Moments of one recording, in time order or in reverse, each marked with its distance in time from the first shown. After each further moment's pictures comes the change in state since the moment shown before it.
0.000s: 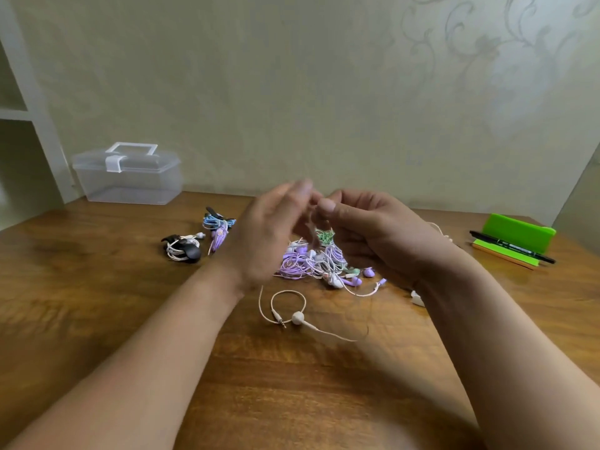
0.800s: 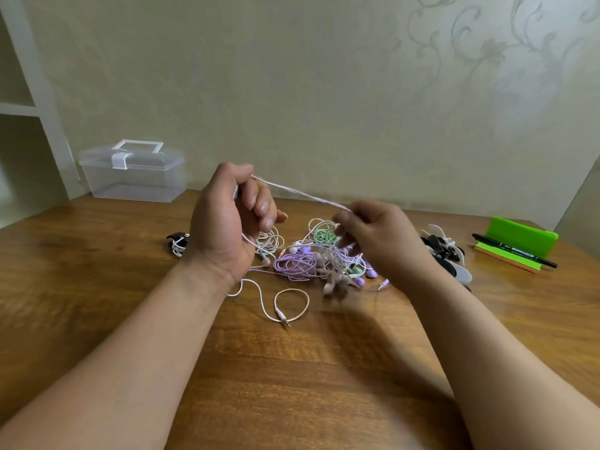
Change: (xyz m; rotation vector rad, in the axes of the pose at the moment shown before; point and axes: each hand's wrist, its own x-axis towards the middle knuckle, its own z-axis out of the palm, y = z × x) left_hand 0.009 -0.005 -0.021 -0.729 0.273 -0.085; right_hand 0.018 0.037 -0.015 -0.599 0.508 -0.032
